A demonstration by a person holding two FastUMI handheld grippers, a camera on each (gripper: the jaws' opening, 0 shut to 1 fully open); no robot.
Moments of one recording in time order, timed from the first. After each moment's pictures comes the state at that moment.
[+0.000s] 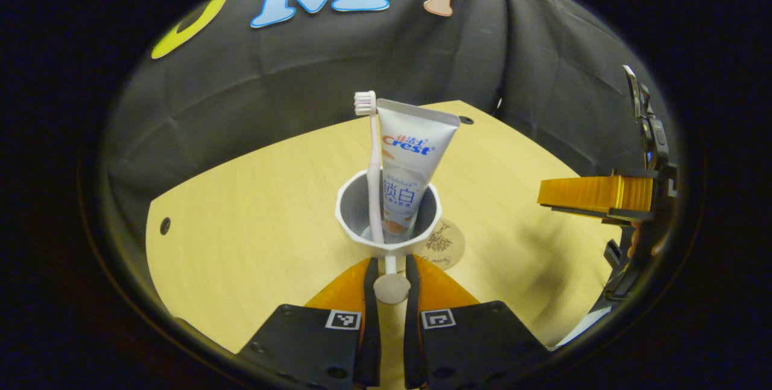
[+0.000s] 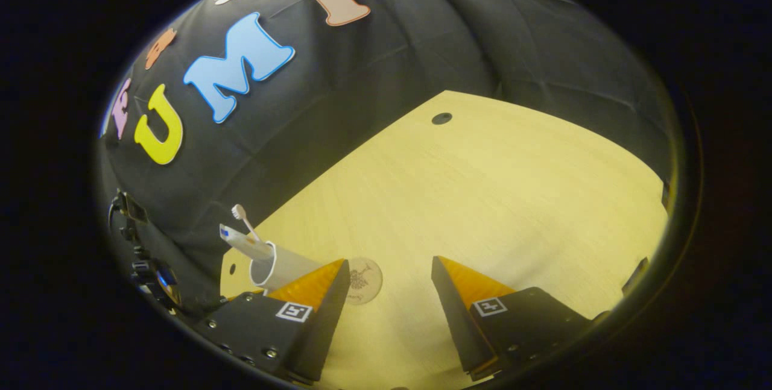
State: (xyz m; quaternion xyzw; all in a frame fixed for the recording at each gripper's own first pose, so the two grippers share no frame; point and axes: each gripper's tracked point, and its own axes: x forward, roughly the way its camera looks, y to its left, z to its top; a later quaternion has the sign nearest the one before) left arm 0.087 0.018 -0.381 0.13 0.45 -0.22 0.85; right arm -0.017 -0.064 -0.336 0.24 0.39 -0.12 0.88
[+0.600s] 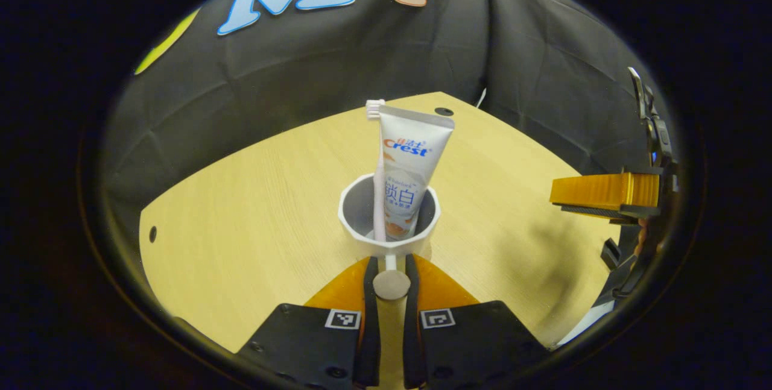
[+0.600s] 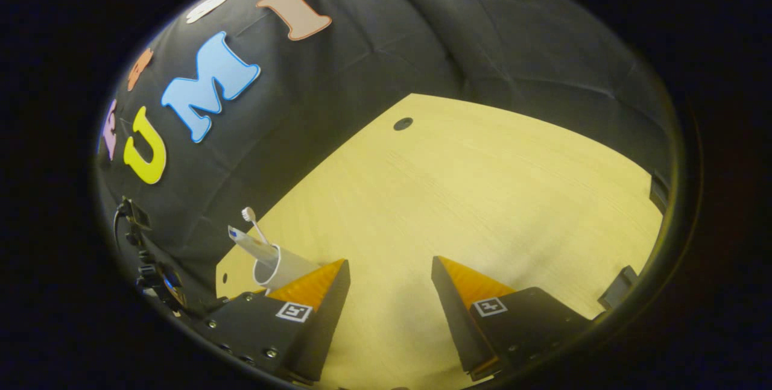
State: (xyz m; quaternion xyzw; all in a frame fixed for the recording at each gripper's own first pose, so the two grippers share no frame) left arm 0.068 -0.034 -0.403 0.16 0.46 -0.23 0.84; right arm -0.046 -0.123 -0.339 0.27 0.39 -0.16 0.87
